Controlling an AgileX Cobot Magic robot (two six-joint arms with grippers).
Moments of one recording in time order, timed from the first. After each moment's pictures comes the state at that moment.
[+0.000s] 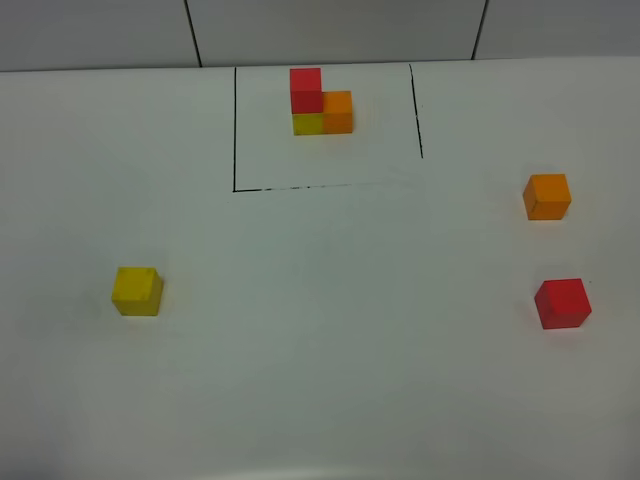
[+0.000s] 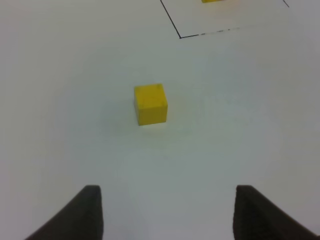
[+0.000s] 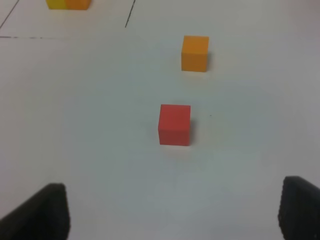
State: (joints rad) left arm -0.09 0.00 -0.50 -0.14 1.06 0.16; right arm 0.12 -0.01 -0.50 0.02 1.07 0.01
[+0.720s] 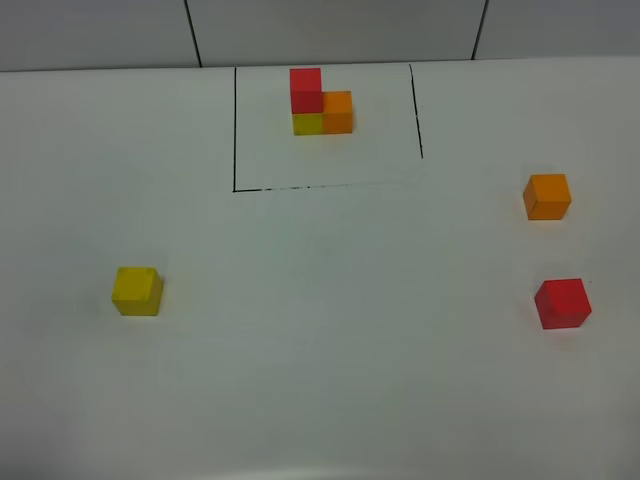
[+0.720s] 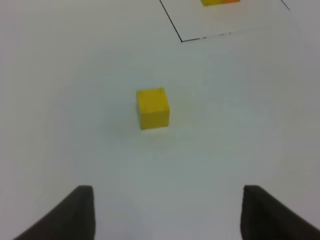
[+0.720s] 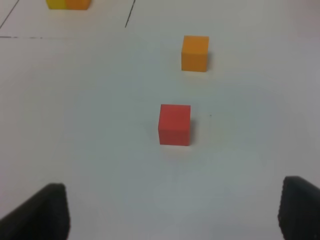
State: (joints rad) left arm -0.09 0.01 -0.52 -0.12 1.02 0.16; right arm 0.12 -0.01 -0.50 0.02 1.07 0.01
